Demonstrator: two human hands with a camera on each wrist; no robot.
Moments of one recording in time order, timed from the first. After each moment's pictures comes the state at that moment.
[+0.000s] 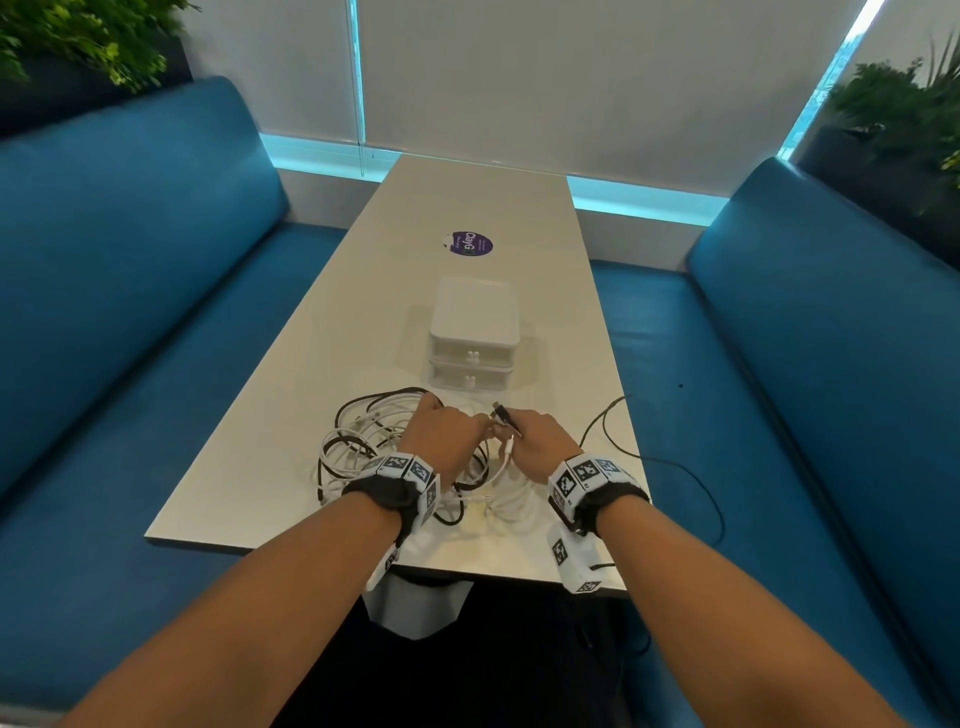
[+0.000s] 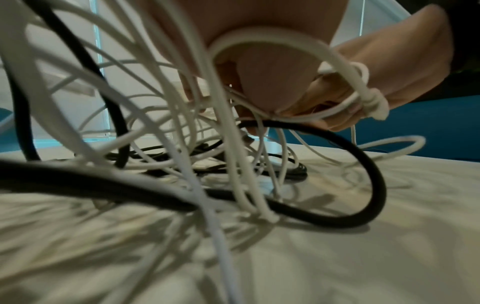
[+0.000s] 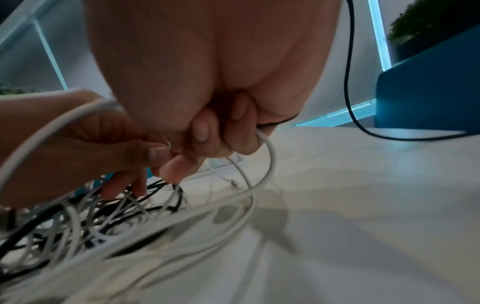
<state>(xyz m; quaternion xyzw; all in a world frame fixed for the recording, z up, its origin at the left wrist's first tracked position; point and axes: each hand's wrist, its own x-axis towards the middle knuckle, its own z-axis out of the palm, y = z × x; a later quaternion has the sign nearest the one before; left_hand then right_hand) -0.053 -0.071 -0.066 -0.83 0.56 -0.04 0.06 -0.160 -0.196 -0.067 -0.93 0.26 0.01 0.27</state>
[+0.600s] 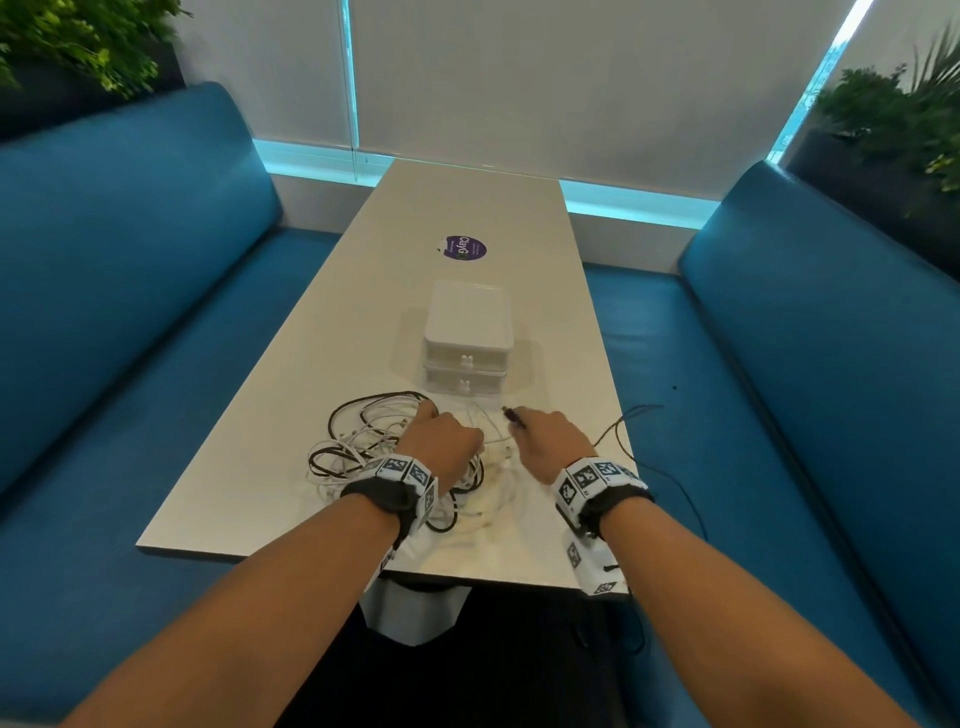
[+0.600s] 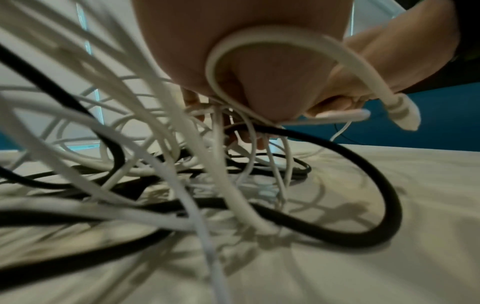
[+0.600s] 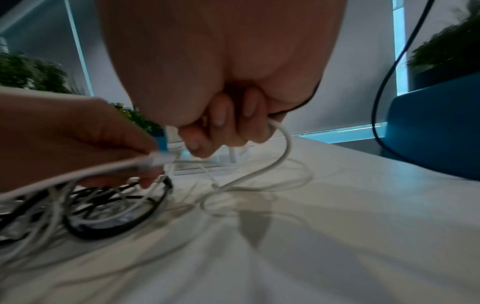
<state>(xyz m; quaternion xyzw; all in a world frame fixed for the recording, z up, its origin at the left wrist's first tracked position) -0.053 -0.071 -0.067 -0.81 0.58 -0.01 0.10 -0.172 -0.207 -0.064 -0.94 0.30 -0.01 0.17</state>
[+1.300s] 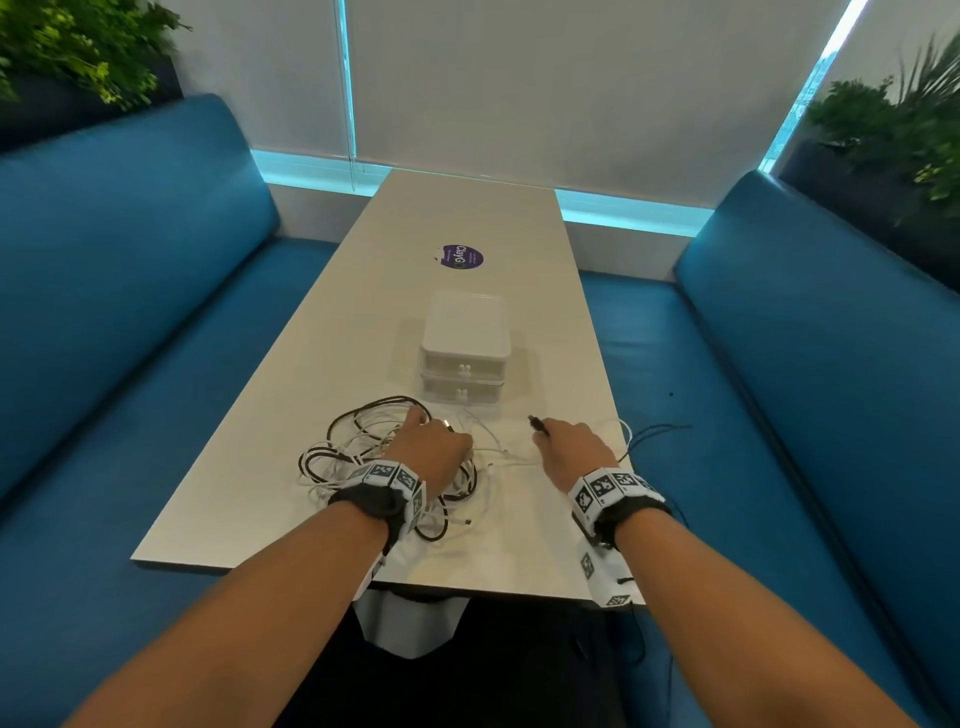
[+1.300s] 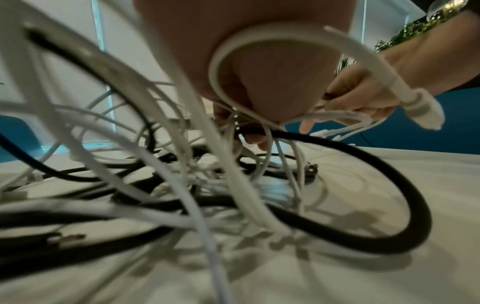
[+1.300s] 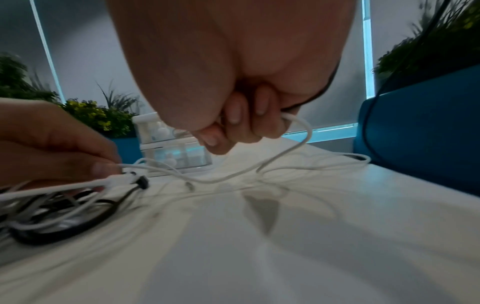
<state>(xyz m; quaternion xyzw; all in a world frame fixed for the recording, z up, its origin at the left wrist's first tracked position) -0.045 -0.067 -0.064 -0.82 0.57 0.01 0.09 -0.189 -0.223 -0.062 -0.92 0.37 0.01 0.13</state>
